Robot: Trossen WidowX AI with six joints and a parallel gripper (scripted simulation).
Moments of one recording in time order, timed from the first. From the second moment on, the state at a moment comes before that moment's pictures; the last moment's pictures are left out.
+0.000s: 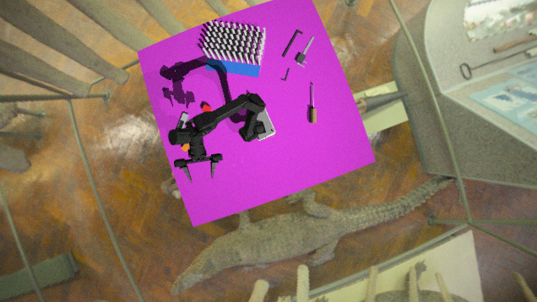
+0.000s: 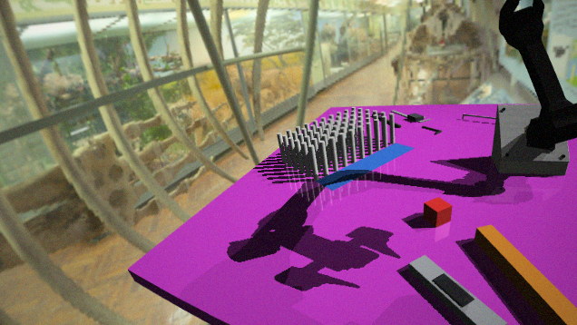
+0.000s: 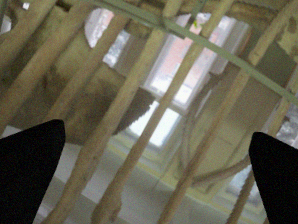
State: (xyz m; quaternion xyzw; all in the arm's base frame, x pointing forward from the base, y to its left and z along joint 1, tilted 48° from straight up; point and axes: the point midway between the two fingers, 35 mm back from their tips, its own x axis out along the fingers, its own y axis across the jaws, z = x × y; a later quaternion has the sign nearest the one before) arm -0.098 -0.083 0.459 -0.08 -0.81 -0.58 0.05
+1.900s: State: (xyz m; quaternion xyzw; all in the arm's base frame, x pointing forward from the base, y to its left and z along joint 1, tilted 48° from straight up) arm 0.365 0.167 0.176 -0.29 -0.27 -0.28 -0.88
